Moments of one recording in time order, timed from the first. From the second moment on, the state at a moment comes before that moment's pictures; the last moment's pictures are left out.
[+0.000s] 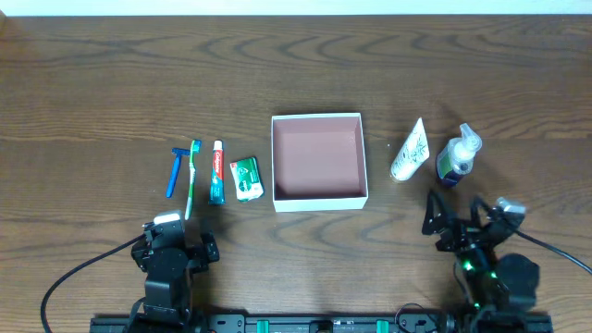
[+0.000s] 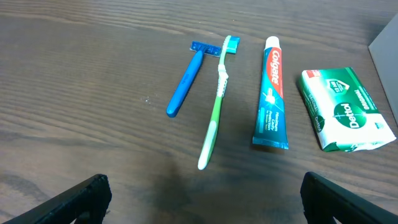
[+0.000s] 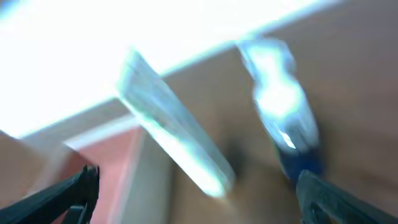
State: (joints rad) left arm -0.18 0.04 0.18 -0.74 -0.32 -0.20; right arm -0.05 0.05 0.19 -0.32 -0.20 0.48
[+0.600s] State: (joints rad) left arm -0.18 0.04 0.18 -0.74 -0.32 -0.20; right arm -0.05 0.95 1.30 -1.02 -0.07 0.24
